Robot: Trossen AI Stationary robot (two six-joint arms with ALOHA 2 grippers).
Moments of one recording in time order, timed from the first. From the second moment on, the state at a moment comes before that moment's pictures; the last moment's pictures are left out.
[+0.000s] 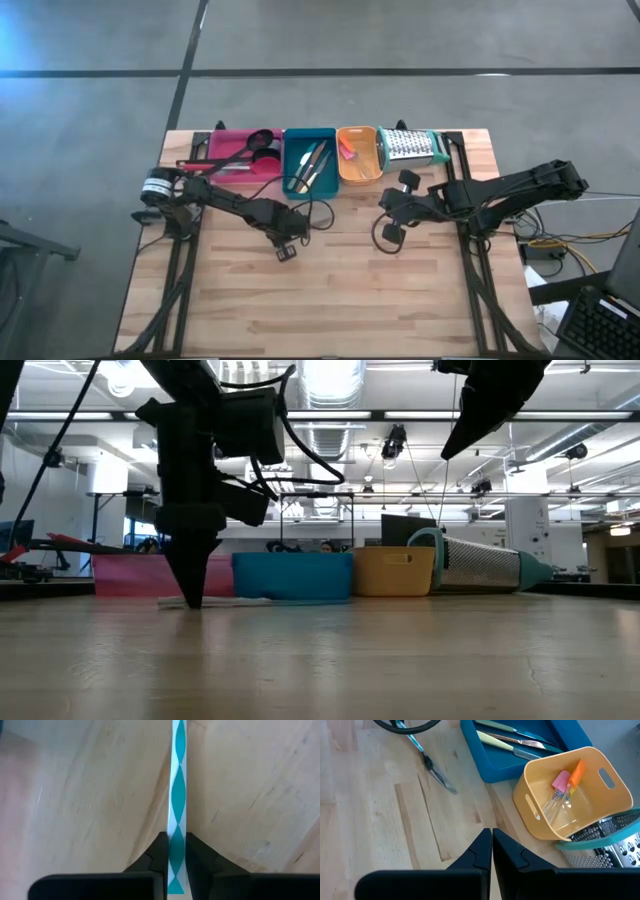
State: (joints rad) left arm -0.07 1.80 1.03 -0.73 -0.11 -0.48; right arm 0.18 1.22 1.00 -0.75 0.47 0.31
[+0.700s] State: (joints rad) left arm -0.08 1.47 1.02 -0.57 -0.31 -0.44; right arm 0.18 1.22 1.00 -0.75 0.47 0.29
